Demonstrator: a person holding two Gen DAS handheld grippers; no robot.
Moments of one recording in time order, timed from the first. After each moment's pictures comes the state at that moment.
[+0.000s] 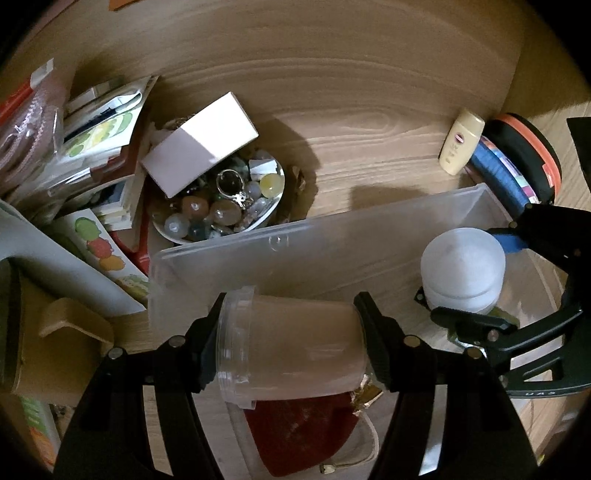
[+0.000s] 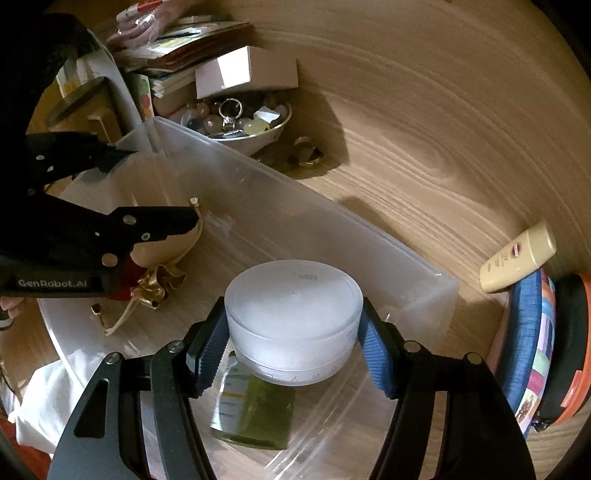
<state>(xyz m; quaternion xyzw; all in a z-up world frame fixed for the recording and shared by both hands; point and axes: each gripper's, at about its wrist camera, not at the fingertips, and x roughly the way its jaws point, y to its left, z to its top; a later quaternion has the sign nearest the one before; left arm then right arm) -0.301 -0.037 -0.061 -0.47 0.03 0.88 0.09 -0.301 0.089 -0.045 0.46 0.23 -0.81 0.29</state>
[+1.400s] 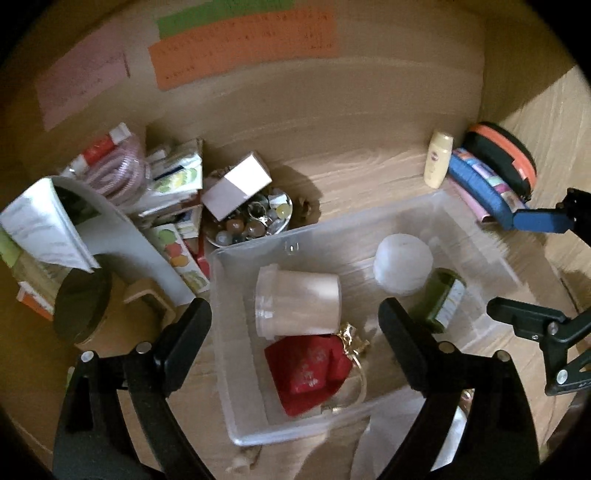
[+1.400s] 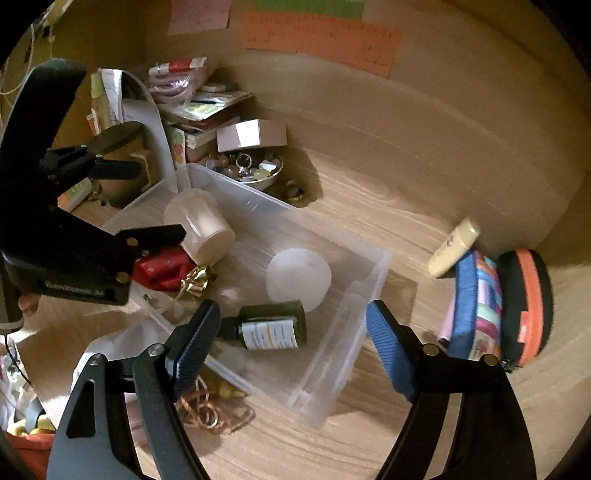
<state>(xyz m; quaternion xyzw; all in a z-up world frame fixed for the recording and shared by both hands) -0.222 -0.034 -0.008 -0.39 0.08 0.92 0.05 -0.212 0.124 0.016 0.37 0.21 -0.87 0.26</state>
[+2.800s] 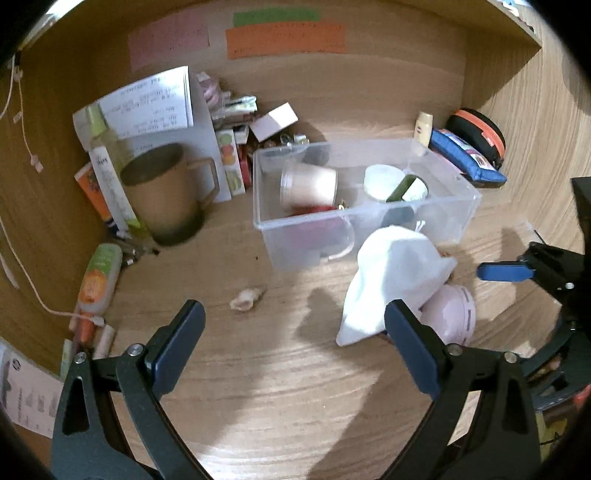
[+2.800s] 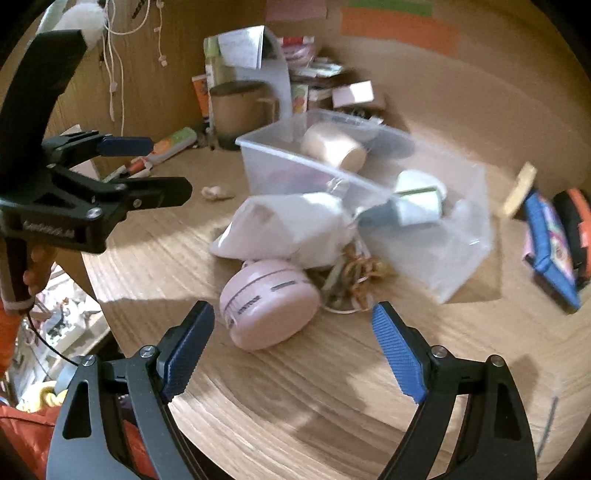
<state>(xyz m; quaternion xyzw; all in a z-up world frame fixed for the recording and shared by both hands) -0.069 -0.059 -0.037 -0.39 0.04 0.92 0.02 -0.086 0.120 -0.049 0.39 0.16 -0.83 0.37</state>
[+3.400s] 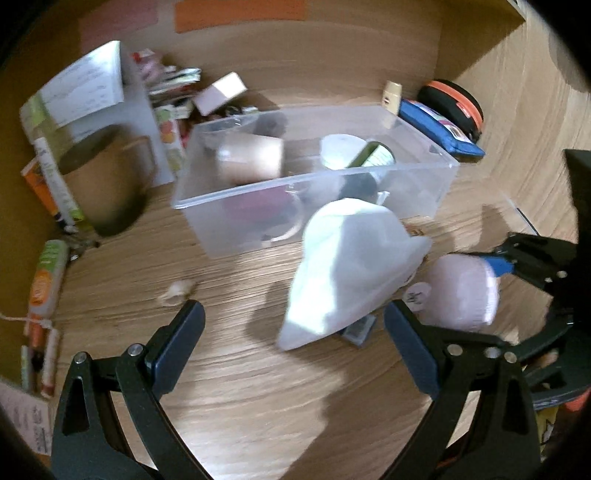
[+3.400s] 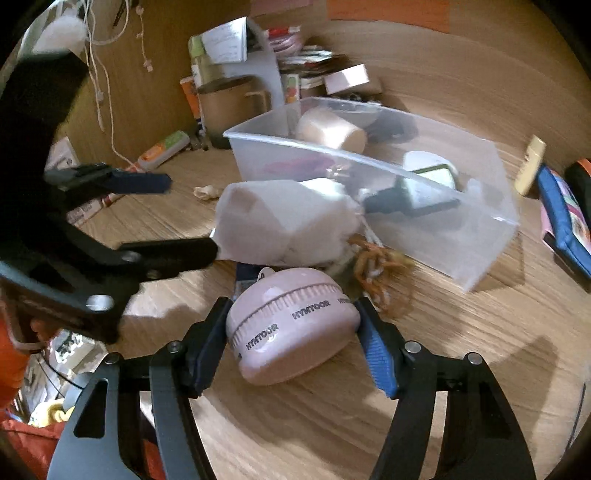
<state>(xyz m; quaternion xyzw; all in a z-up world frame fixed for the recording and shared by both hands) -0.095 -0.021 -0.068 -0.42 0.04 0.90 0.08 -0.093 0.137 -0.056 0.39 0.12 -0.84 0.36</state>
